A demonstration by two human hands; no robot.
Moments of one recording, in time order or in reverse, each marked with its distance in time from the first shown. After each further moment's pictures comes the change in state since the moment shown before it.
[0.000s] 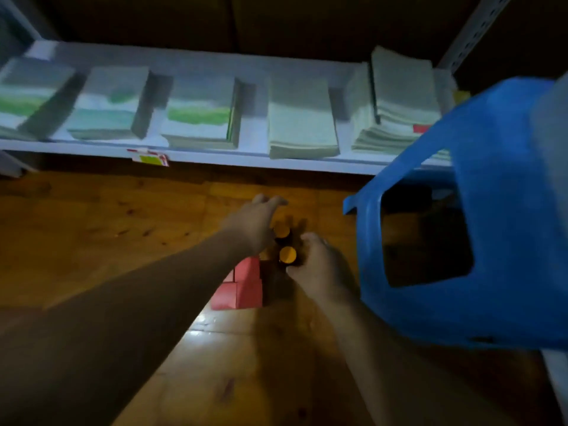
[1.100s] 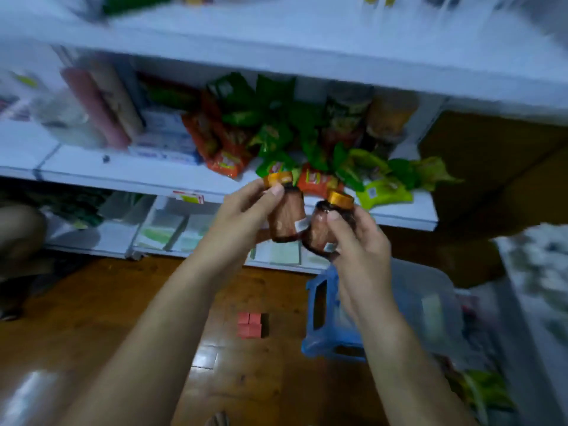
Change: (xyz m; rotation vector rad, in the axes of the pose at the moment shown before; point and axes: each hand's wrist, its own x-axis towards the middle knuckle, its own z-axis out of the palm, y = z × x) left_hand -0.372 0.341 -0.624 -1.318 0.338 0.075; right_hand -0.345 -0.341 -0.600 1.089 0.199 -0.326
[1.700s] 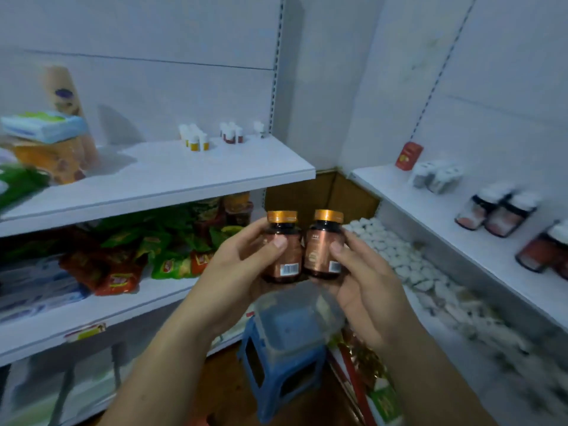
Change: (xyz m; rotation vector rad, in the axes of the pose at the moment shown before) left_hand -0.126 0.165 0.073 -0.195 -0.769 0.016; right_hand -0.193 -0.215 -0.053 0.240 0.235 -0.159
